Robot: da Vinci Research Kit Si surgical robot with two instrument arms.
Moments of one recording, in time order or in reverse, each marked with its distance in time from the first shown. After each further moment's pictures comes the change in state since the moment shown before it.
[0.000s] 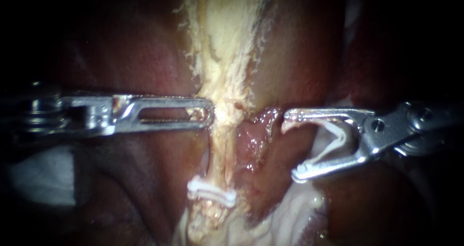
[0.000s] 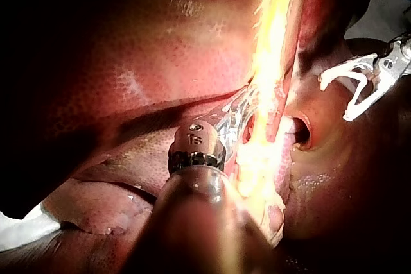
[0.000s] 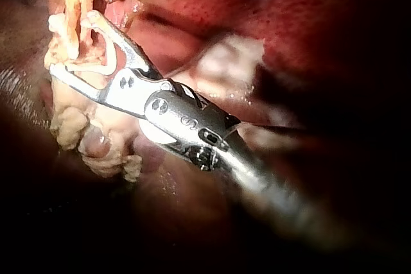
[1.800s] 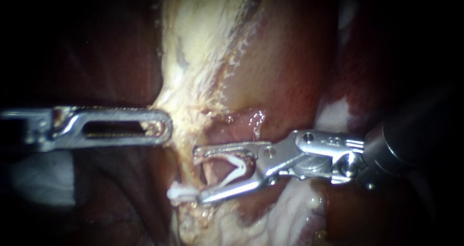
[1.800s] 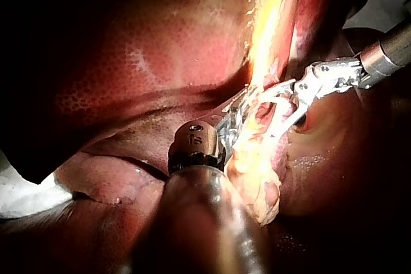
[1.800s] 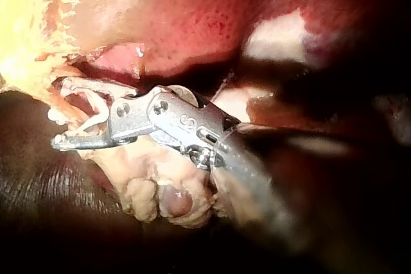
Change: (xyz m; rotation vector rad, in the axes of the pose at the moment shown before) right arm -0.009 0.003 0.015 0.069 -0.054 0.273; left arm 0.000 -0.003 -0.009 -0.022 -0.002 -0.038
